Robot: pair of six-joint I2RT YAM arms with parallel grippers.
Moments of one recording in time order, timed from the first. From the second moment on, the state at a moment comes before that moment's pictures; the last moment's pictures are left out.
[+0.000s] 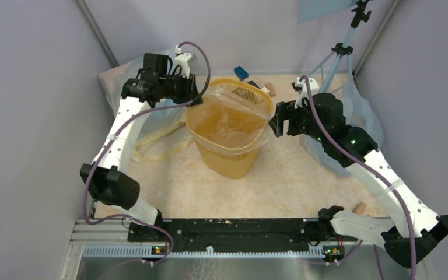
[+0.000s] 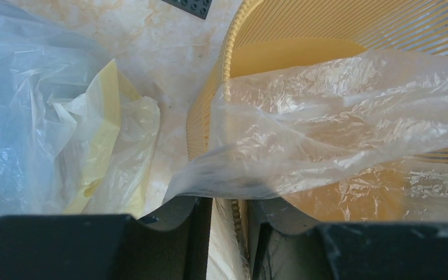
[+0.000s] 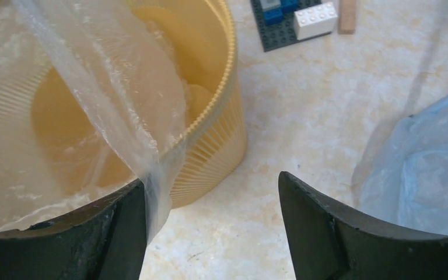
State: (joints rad) left arm -0.23 1.58 1.74 -0.86 0.51 0.03; right arm 0.61 1.06 1.26 -0.65 0.13 0.22
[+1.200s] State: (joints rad) left arm -0.24 1.58 1.72 -0.83 0.50 0.05; right arm 0.50 1.10 1.09 -0.49 -0.06 0.28
